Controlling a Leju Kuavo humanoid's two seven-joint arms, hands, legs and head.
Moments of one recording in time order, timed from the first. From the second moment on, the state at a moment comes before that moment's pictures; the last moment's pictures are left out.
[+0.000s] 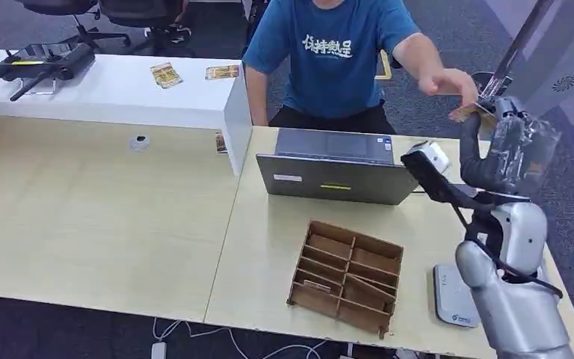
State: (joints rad) left arm 0.16 0.08 -0.21 -0.01 0.15 -0.31 -0.24; right arm -0.62 -0.16 0.32 -1.40 1.13 -0.44 0.23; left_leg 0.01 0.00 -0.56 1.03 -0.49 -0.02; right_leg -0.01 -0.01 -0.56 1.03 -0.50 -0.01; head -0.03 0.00
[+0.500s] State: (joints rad) left arm 0.14 0.12 -0.23 -0.01 0.09 -0.33 -0.22; right arm -0.90 -0.11 0.37 -1.03 1.24 -0.40 0.32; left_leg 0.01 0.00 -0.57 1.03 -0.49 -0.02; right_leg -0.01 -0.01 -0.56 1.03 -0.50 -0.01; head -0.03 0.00
